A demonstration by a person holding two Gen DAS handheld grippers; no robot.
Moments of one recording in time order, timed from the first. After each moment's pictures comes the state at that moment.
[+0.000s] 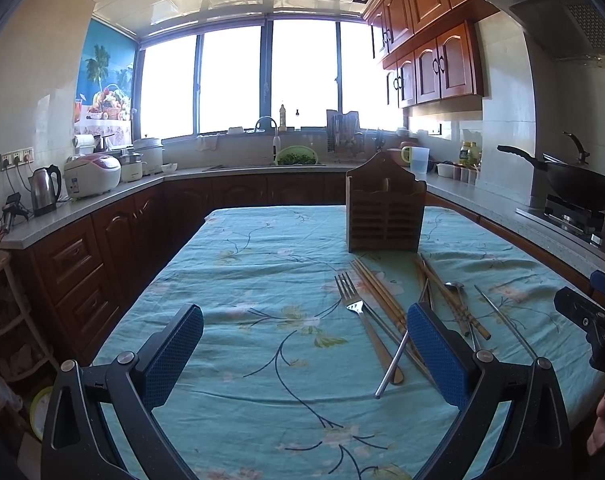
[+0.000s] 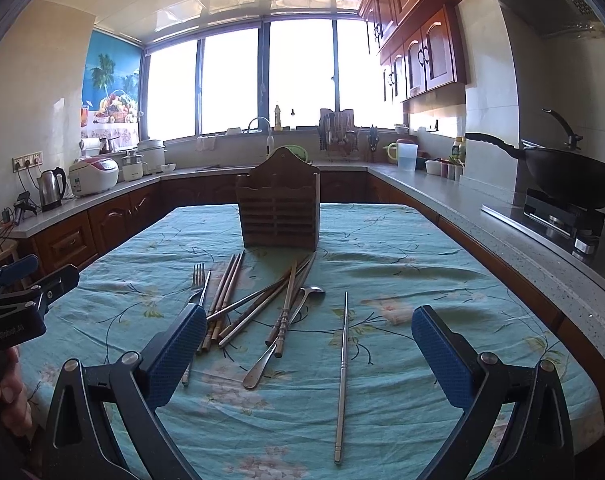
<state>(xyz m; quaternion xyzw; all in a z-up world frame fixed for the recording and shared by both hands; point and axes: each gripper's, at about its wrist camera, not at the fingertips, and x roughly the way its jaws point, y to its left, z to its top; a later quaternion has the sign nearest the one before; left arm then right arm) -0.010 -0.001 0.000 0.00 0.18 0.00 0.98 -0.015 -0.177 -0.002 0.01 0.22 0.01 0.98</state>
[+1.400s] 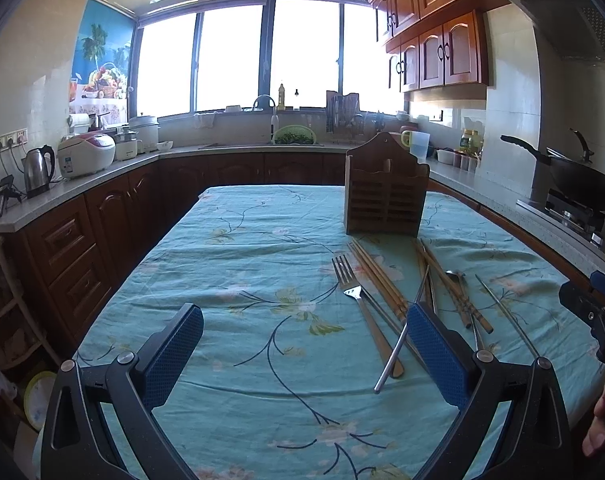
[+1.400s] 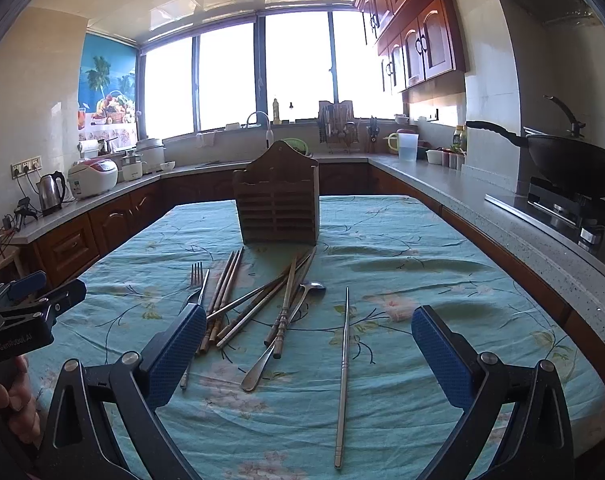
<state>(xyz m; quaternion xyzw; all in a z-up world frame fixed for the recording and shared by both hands) 0.008 0.003 -0.006 -0.02 0.22 -0.01 0.97 -0.005 -0.183 -0.003 0.03 0.23 0.02 0.97</state>
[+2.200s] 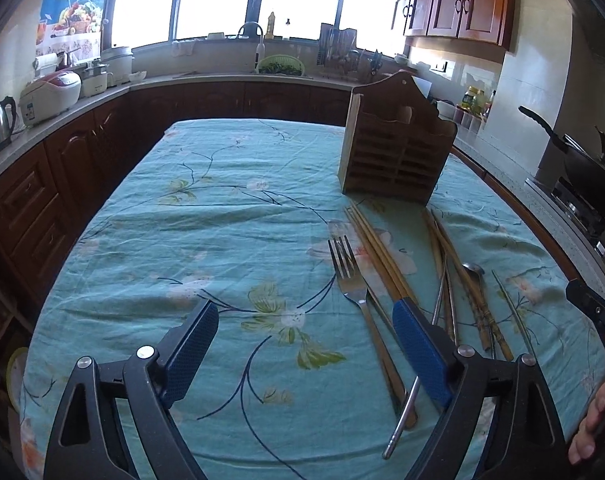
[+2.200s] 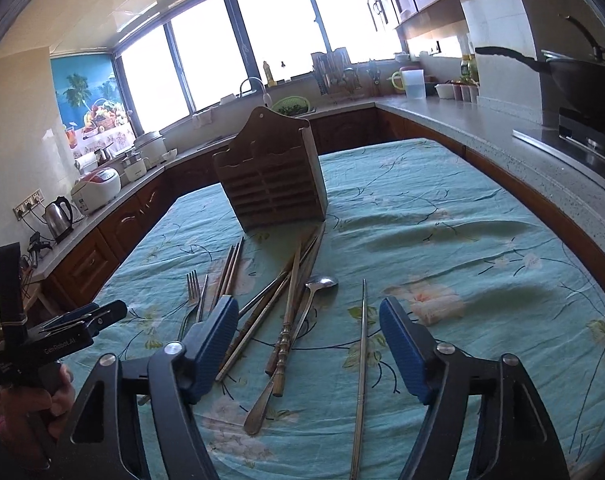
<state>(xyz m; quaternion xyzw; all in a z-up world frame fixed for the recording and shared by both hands) 0.127 0.027 0.008 -0.07 0.36 -0.05 0.93 0.076 -0.218 -0.013 0.13 0.33 0.06 0.93</state>
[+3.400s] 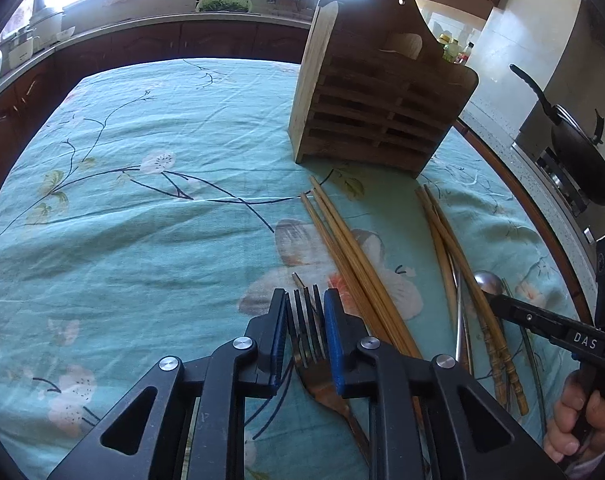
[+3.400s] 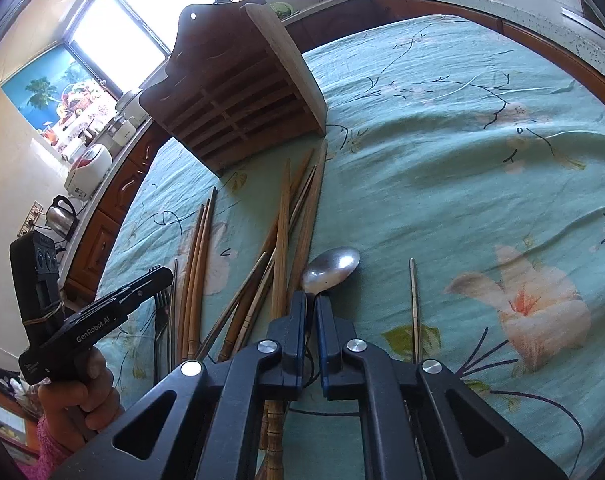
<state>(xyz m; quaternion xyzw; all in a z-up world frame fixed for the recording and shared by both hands) 0.266 0.013 -0.033 -0.07 0.45 -0.16 0.87 0.185 -0.226 -0.081 0.22 0.48 0.10 0.84</state>
